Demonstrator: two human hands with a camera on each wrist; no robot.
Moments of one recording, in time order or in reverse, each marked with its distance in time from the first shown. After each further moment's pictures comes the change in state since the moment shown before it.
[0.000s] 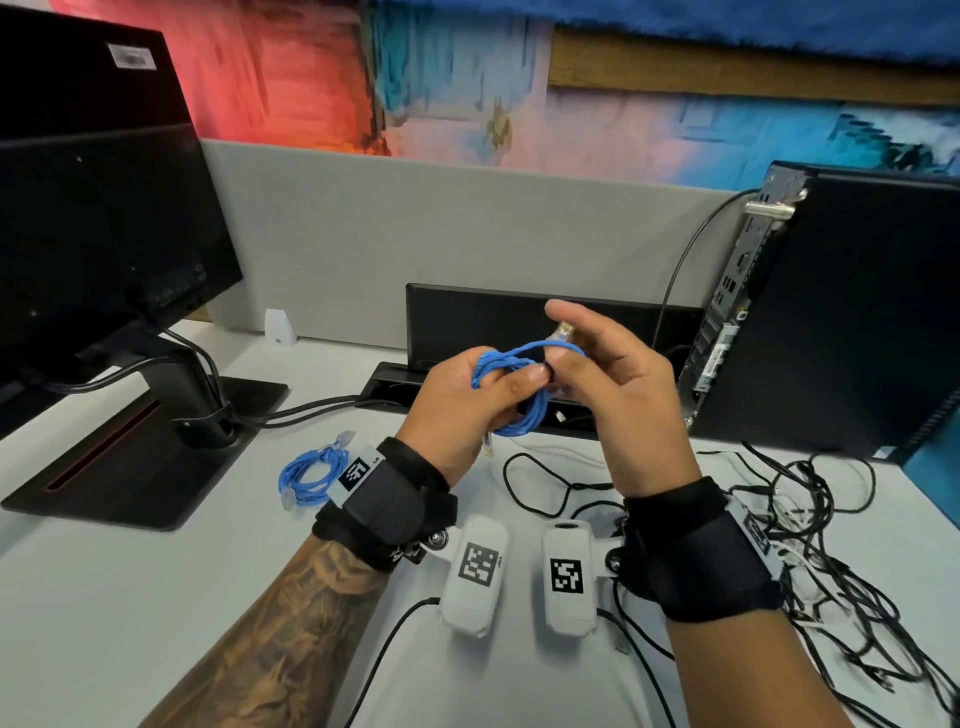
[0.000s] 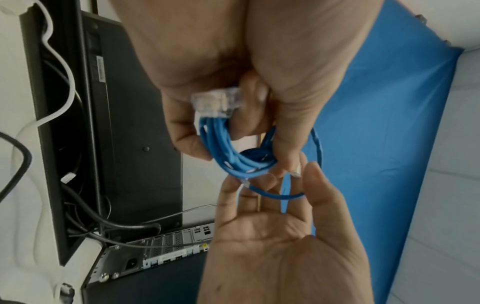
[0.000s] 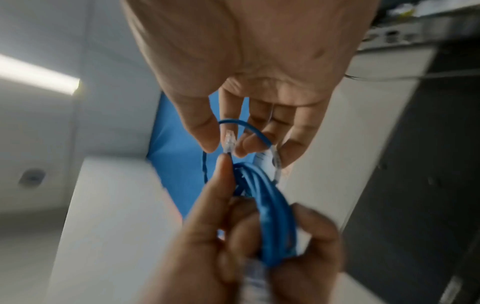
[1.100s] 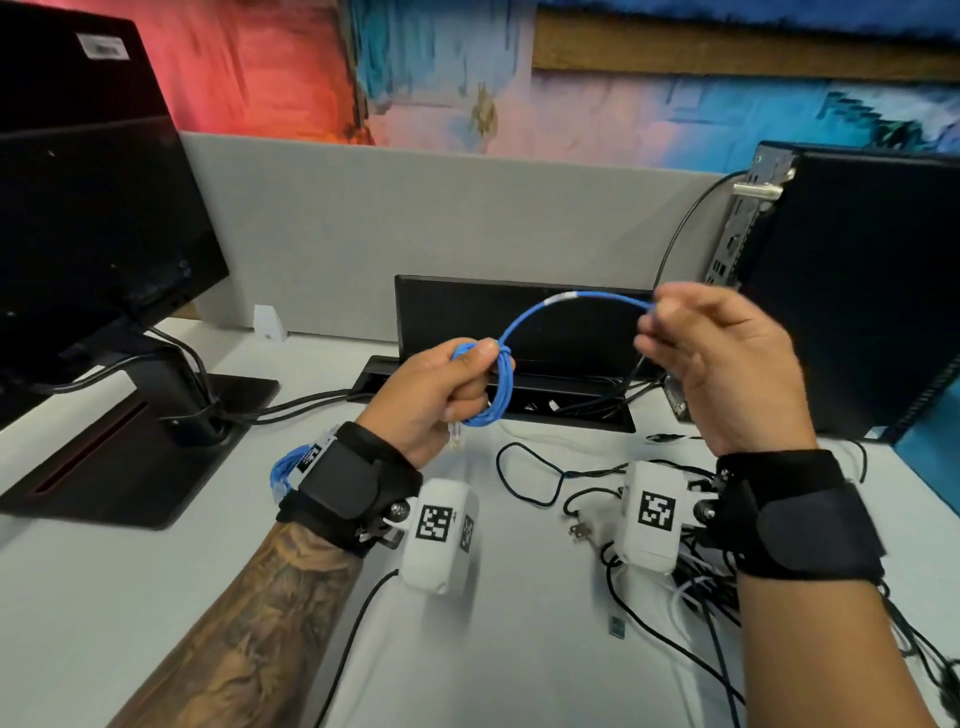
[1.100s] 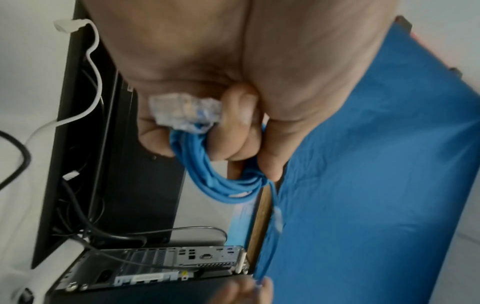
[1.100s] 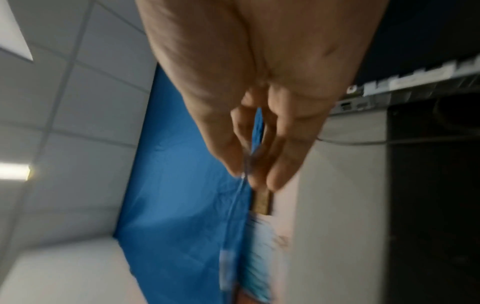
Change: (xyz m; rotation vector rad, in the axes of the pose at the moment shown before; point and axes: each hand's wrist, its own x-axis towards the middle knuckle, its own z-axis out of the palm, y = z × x) left_hand 0.005 0.005 -0.020 -0.130 -0.142 -0.151; right_hand 0.014 -0.014 -0.071 0.107 0.215 0.038
